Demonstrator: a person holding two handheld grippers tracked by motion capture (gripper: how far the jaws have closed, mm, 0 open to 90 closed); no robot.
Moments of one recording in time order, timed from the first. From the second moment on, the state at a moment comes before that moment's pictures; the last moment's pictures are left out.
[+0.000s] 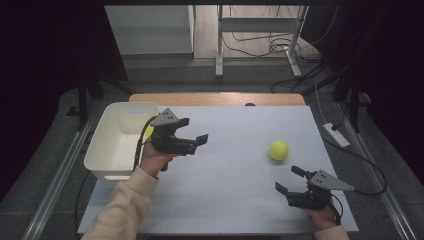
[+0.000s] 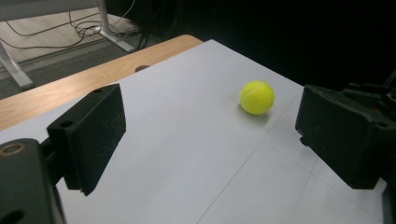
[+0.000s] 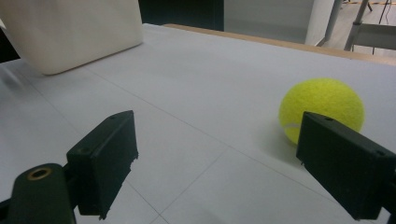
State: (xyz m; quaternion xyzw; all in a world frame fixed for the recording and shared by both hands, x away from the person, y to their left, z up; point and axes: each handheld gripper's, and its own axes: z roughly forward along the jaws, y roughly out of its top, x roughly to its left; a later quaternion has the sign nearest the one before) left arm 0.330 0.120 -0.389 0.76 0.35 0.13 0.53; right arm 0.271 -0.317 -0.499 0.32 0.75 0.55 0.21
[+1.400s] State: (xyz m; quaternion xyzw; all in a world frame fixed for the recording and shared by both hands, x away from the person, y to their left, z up) left arm 0.355 0.061 -0.418 0.79 0.34 0.10 0.50; right arm 0.269 -0.314 -0.498 0.31 0.75 0.55 0.21
